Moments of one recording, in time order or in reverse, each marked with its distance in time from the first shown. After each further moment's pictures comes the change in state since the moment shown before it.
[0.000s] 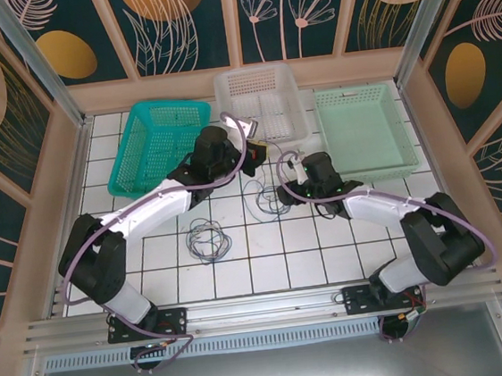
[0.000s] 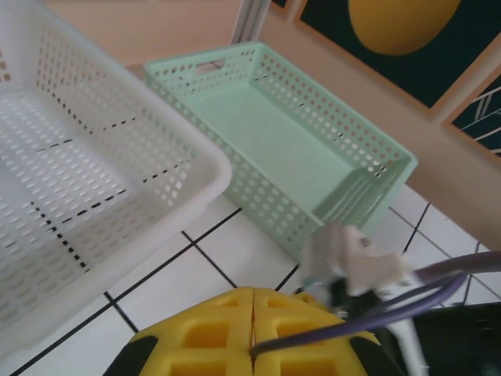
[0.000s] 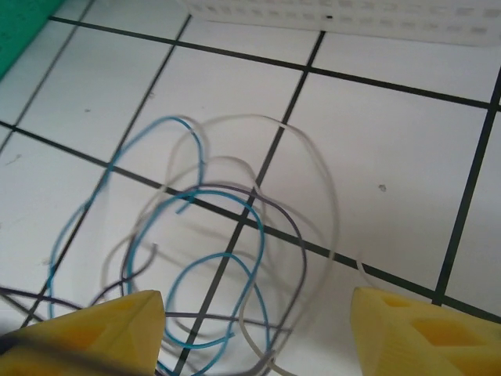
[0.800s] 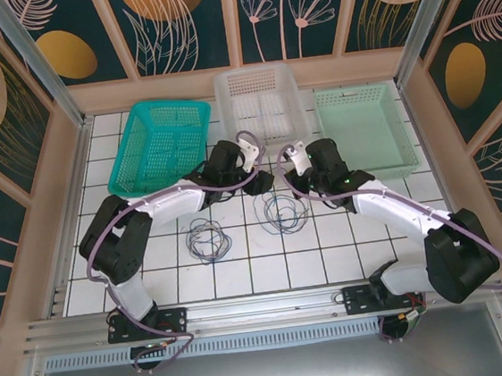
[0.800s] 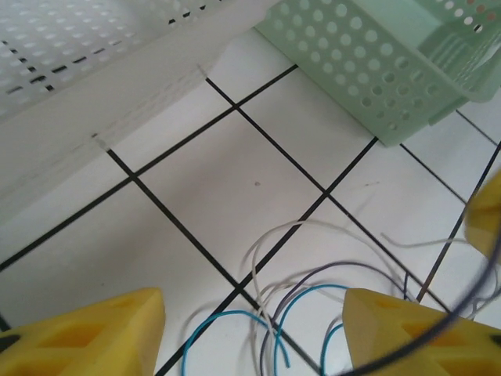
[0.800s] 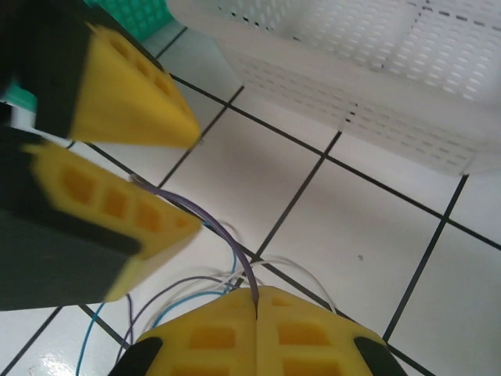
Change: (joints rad) left arm 0.001 0.180 -0.032 -0.094 -0.011 0.126; right arm -0.005 -0.146 0.125 -0.182 -0.048 -0.246
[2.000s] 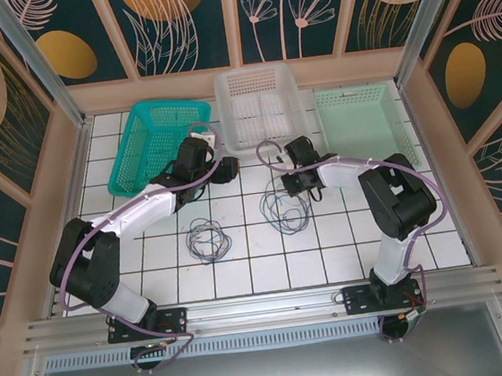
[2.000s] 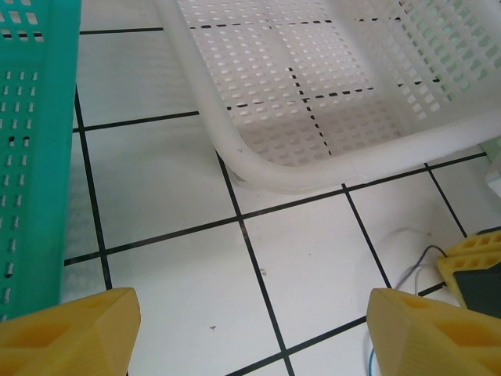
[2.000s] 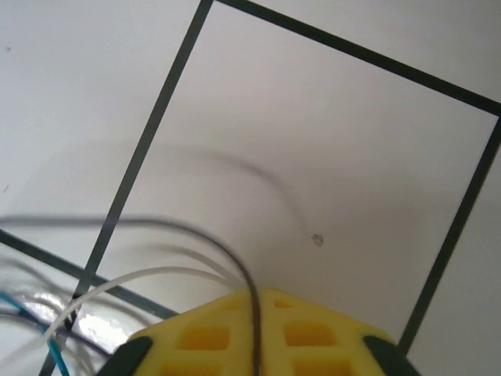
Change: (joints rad) left arm 0.138 -0.223 -0.103 -0.127 -0.303 -0.188; right arm -0.047 0.497 0.204 -0.094 0.130 0.057
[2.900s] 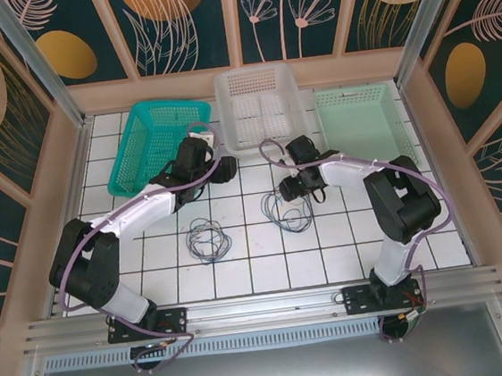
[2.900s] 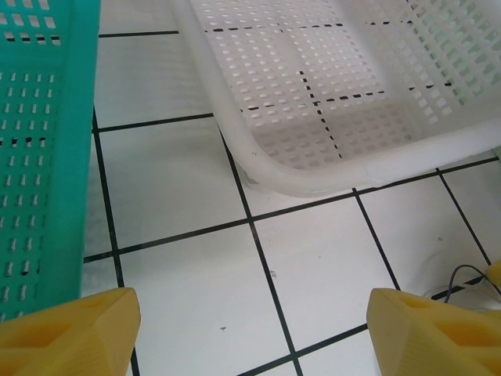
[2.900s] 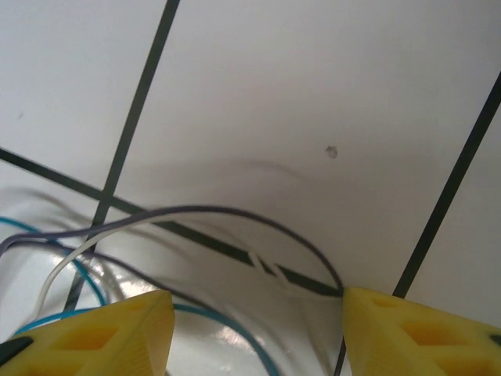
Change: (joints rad) left arm 0.002 -0.004 0.000 -0.005 -0.022 0.000; right arm -0.001 -0.016 0.038 -0.163 -0.028 0.040
